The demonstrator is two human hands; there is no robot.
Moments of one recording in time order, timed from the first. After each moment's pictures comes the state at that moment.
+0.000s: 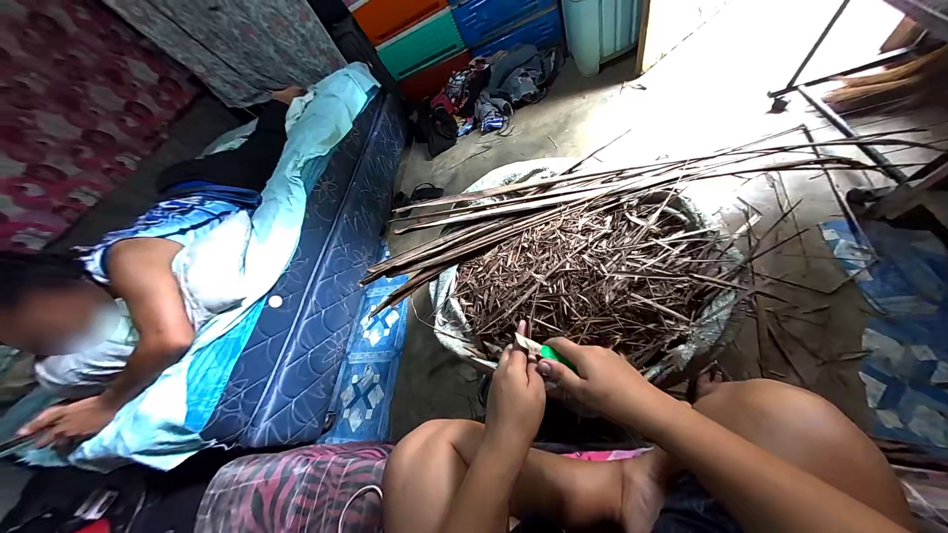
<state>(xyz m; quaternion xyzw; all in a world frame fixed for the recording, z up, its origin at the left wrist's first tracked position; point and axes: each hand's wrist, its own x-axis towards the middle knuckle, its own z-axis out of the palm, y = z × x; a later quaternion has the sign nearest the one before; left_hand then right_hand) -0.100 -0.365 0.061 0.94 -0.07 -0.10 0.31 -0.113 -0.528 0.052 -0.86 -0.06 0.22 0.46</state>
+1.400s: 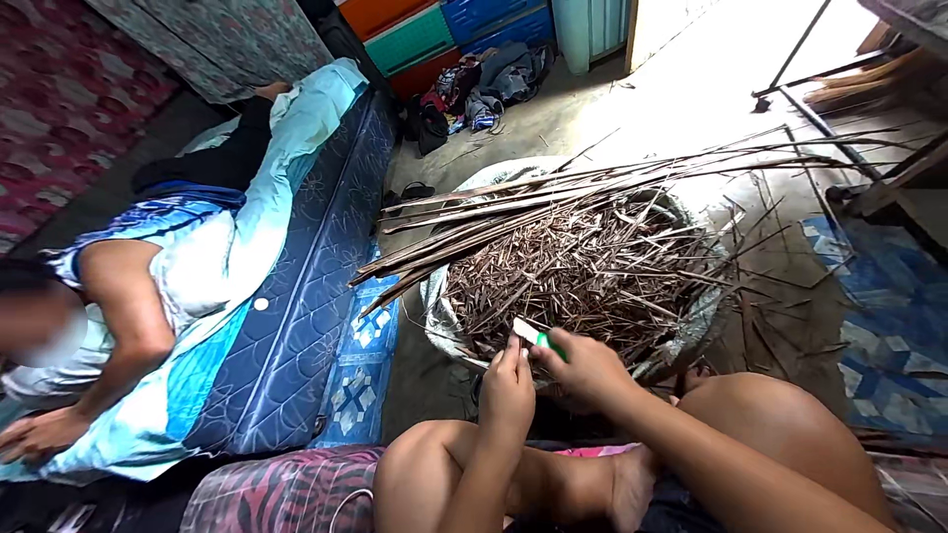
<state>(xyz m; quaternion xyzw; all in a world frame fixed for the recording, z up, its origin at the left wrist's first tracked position) -0.101 -0.367 0.049 0.95 -0.05 -0.07 0.30 -0.103 -0.522 0.047 -0.87 0.06 0.23 0.43</state>
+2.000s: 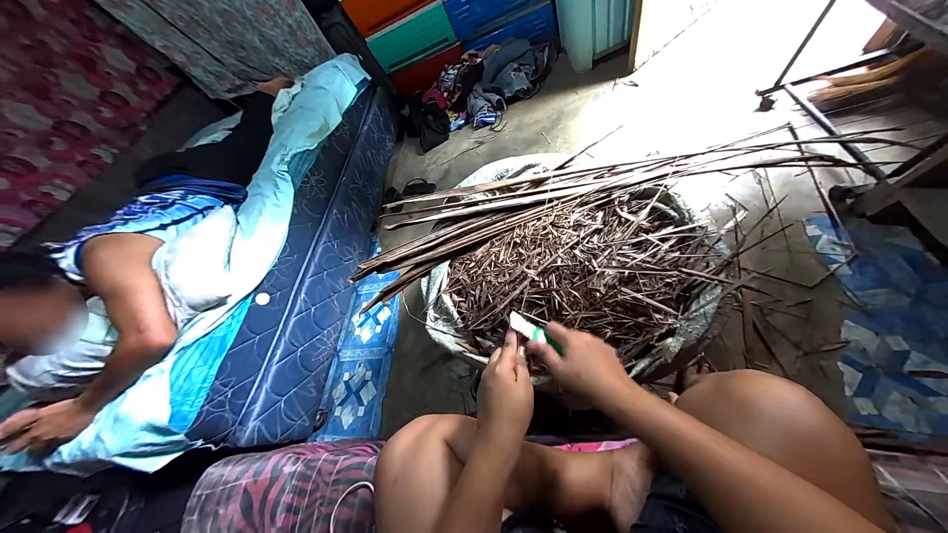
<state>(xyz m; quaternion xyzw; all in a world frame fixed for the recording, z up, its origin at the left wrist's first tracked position) -0.106 -0.365 0.050 0.95 -0.05 -0.06 0.29 -0.101 -0.519 0.048 -0.87 0.06 0.22 0.44</state>
